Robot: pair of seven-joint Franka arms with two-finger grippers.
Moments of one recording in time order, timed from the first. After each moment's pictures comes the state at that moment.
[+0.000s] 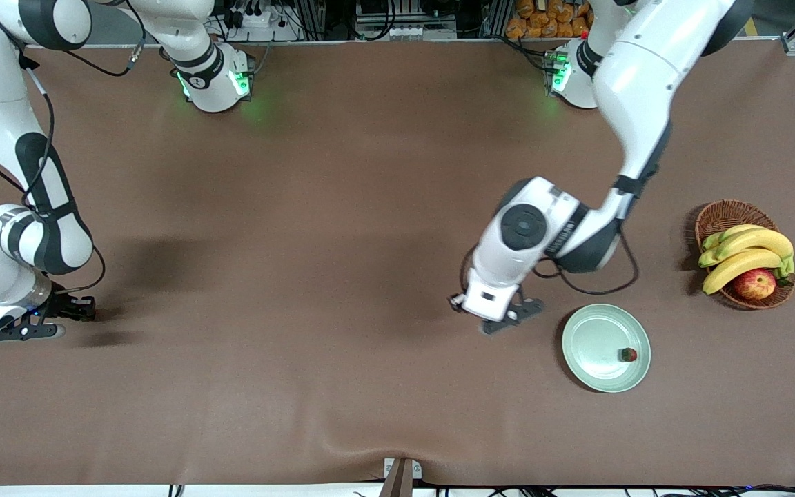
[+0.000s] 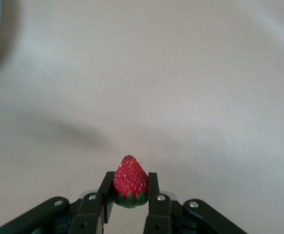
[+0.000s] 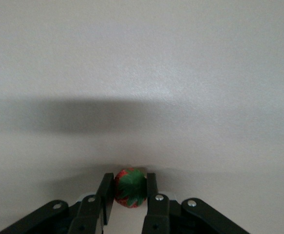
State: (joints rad) left arm -0.16 0.72 -0.40 -1.47 0.31 2.27 -1.05; right arm -0.24 0.69 -0.09 -1.73 0.03 2.51 -0.39
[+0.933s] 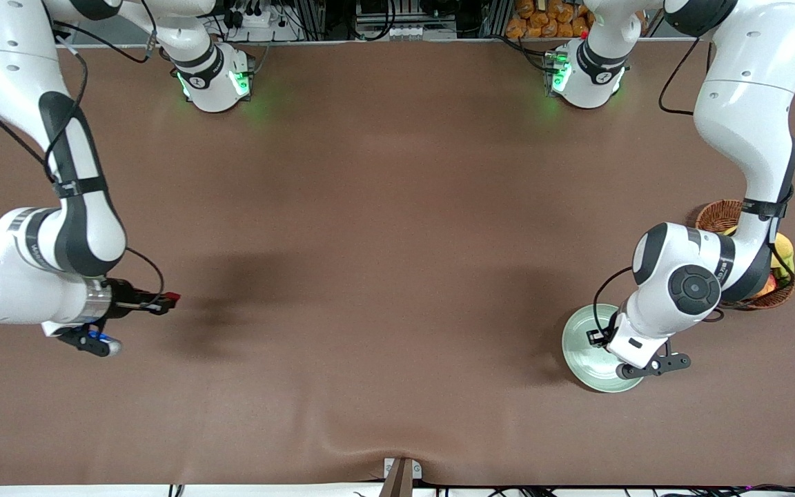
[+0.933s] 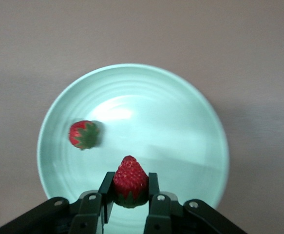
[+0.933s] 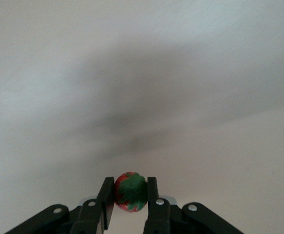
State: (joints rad) left arm 0.12 0.76 -0.31 -1.50 0.41 2.26 -0.51; right arm 0.01 0.58 0.01 -1.55 0.25 1.92 0.26
